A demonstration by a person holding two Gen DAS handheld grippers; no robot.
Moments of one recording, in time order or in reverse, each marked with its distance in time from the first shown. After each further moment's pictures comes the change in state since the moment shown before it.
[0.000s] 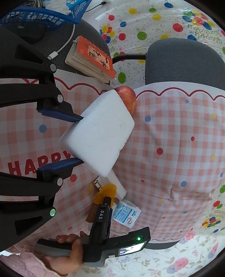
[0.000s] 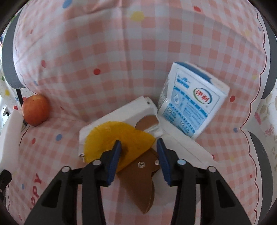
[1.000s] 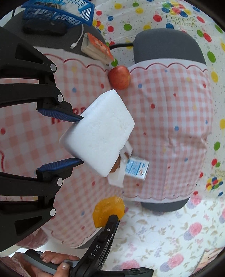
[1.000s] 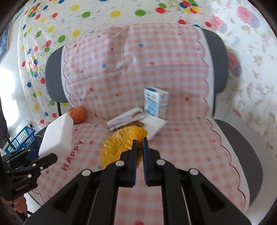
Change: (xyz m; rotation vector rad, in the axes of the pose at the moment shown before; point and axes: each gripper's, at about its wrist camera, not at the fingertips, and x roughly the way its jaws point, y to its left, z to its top) left arm -0.079 -0.082 -0.054 0.144 -0.049 -0.111; right arm -0.180 -0.045 -0.126 0.071 -0.291 0.089
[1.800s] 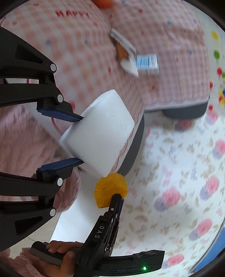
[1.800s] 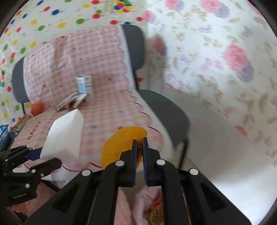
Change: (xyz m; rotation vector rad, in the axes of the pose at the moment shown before) left arm -0.001 -0.167 -0.059 0.299 0.059 -0.480; right arm -0.135 -0.100 -0.109 0.187 0.018 -0.371
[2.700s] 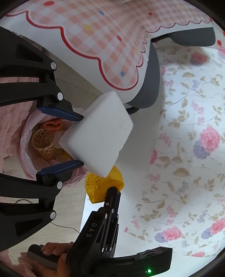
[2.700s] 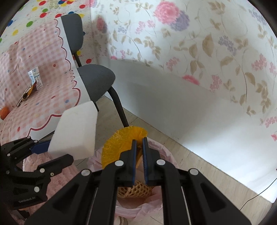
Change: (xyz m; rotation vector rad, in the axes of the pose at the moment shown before) left arm 0.103 -0.121 -0.014 0.218 0.185 -0.265; right arm -0.019 -0.112 -0.085 0.218 0.159 -0.224
